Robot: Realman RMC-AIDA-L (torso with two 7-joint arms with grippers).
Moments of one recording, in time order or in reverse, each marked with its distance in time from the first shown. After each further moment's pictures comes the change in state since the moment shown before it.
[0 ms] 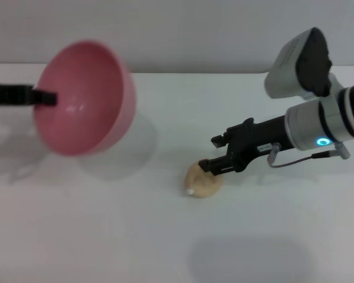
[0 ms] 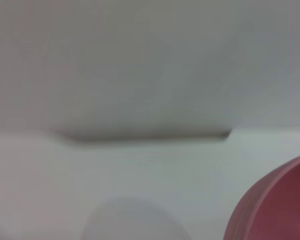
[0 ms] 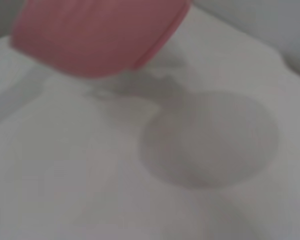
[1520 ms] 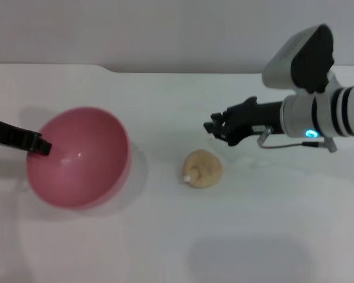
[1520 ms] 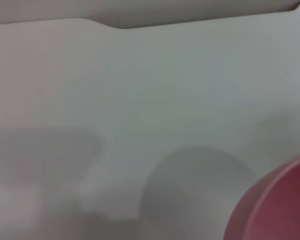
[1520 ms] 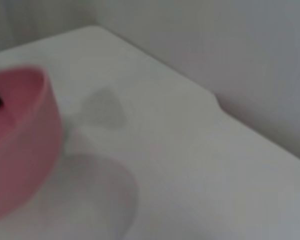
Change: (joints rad) left arm -0.101 -0.132 -0.029 0.158 0.527 -0.201 -0.091; right arm -0.059 0.001 -0.108 0.000 0.107 0.305 -0.010
